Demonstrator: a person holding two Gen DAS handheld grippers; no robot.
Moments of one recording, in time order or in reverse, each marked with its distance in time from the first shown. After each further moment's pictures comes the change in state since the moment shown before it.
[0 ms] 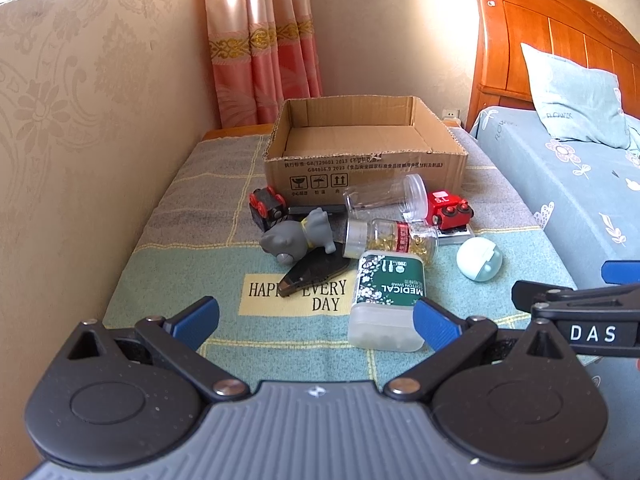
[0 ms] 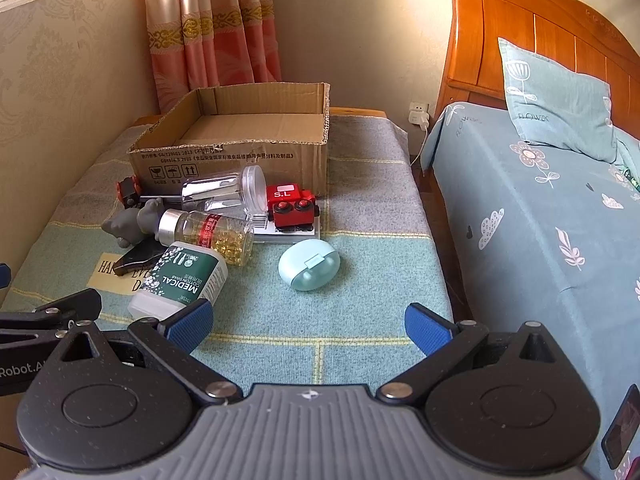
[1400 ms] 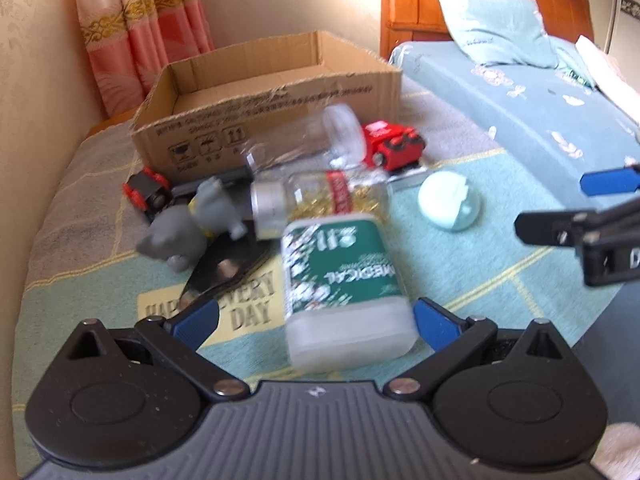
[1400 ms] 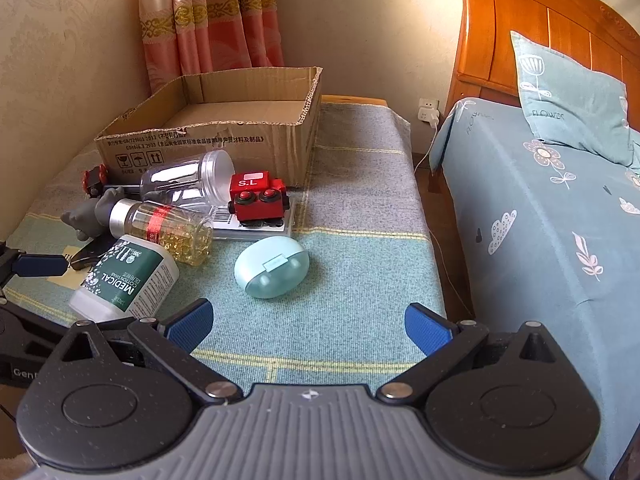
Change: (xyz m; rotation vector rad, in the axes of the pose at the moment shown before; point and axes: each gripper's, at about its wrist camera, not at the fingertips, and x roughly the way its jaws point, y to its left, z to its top) left arm 0.094 -0.019 -0.007 0.232 0.102 -0.219; right arm 0.053 -0.037 -0.003 -0.031 0.003 0.039
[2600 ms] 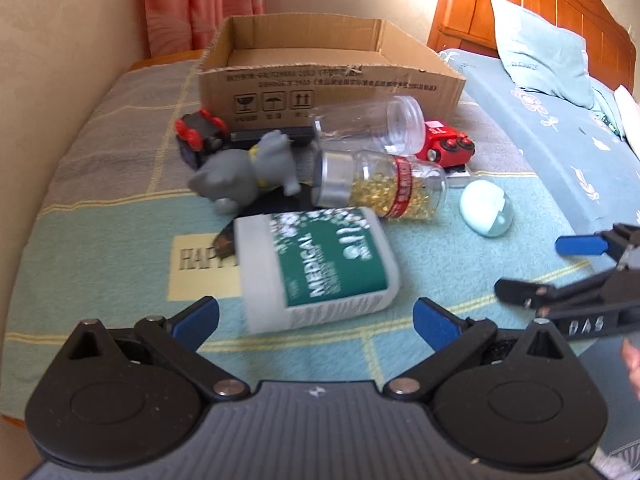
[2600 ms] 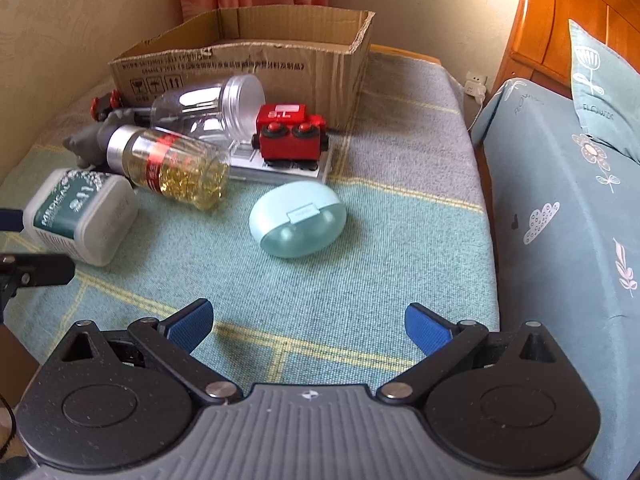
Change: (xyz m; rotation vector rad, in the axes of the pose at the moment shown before) left arm 0.001 0.033 -0.003 -0.205 0.068 -0.012; right arm 0.051 0.008 -0.010 -0.129 0.137 0.077
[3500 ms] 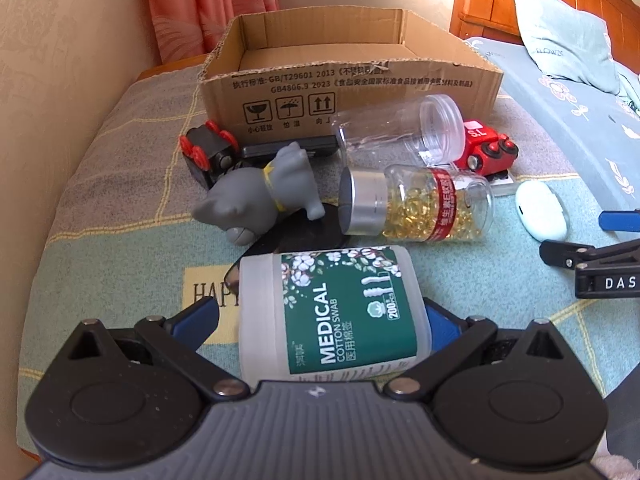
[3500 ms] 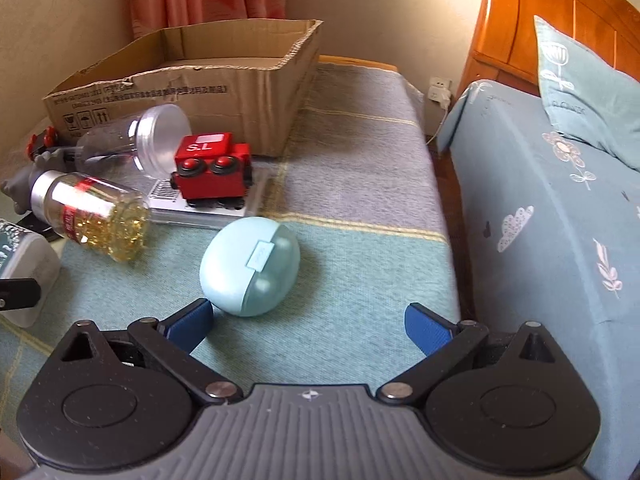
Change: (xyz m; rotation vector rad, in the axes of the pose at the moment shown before) left arm 0.026 0.001 0.016 0.033 0.010 0.105; right arm 0.021 -0.031 0.019 0.063 -0.056 -0.099
